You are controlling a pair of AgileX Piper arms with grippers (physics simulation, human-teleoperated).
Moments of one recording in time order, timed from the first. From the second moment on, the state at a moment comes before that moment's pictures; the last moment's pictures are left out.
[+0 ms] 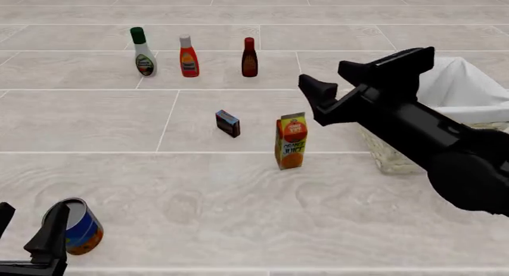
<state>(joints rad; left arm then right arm) 0.00 0.01 0.00 0.00 0.00 0.52 1.18 -0.81 -0.24 -0.03</state>
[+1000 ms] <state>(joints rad) 0.00 0.01 0.00 0.00 0.00 0.51 1.48 -1.12 -0.16 0.03</state>
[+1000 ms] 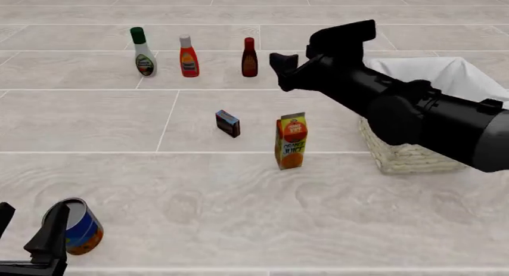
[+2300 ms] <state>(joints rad) 0.00 0.01 0.00 0.00 0.00 0.51 1.86 -1.61 0.09 0.07</state>
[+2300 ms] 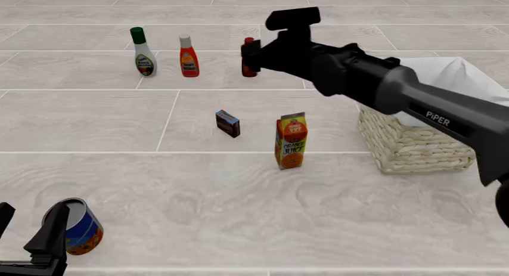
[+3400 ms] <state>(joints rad) 0.00 0.01 0.00 0.00 0.00 0.51 2.15 -2.03 0.34 0.13</state>
